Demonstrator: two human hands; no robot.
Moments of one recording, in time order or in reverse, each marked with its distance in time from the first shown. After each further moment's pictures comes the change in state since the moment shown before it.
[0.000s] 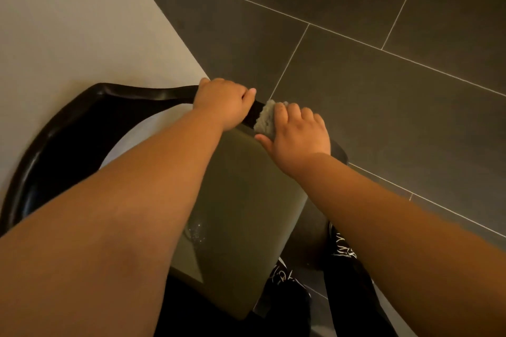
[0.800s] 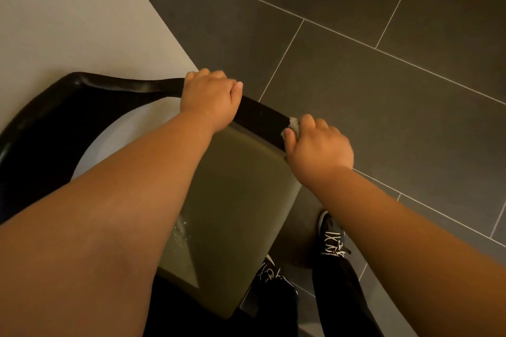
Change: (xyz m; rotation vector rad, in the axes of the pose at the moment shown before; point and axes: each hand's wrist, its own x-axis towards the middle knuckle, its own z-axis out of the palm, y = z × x) left_hand 0.000 0.002 0.019 -0.011 0.145 -0.075; right_hand -0.031 0.044 0.001 0.169 -0.017 0.189
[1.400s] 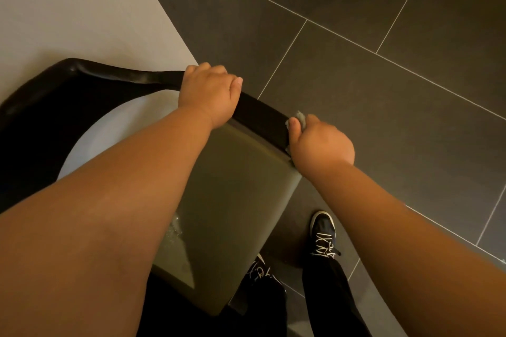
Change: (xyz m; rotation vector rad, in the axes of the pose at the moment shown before) left_hand 0.000 0.000 0.002 -0.028 0.015 -0.034; right_hand 0.019 0.003 -0.004 0.096 -0.088 0.140
